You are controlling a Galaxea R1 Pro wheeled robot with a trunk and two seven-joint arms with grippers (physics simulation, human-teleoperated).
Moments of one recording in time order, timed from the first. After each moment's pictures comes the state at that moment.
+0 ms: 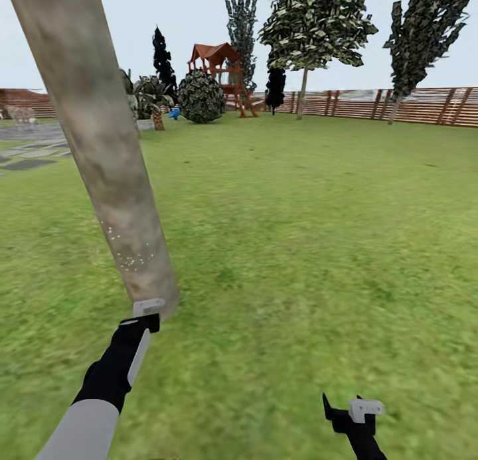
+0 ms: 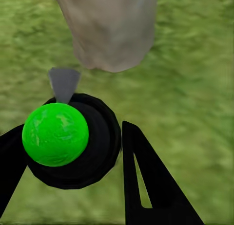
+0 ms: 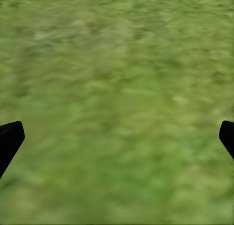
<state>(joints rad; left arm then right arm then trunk) -0.59 -0.05 0.14 -0.97 -0.02 0.56 0.27 -0.43 -0.08 -0.17 -0.15 0.09 -0.65 0.04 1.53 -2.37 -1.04</state>
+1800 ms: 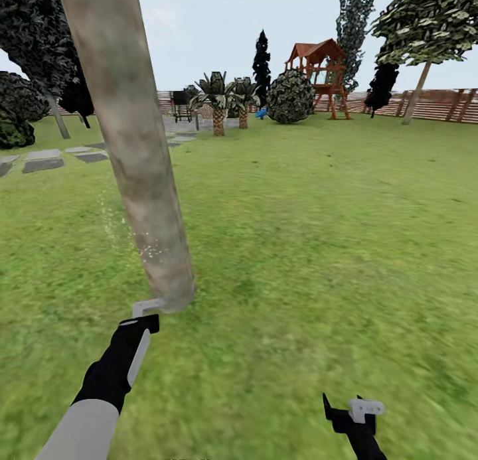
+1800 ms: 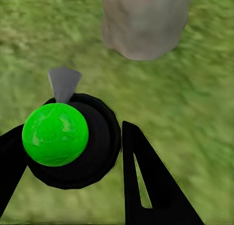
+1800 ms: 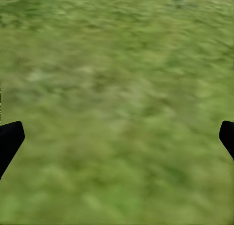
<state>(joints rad) -0.59 -0.05 0.14 -0.96 -0.02 0.56 0.27 -0.43 -0.08 -0.17 -0.15 0.09 -0.65 0.04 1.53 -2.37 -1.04</state>
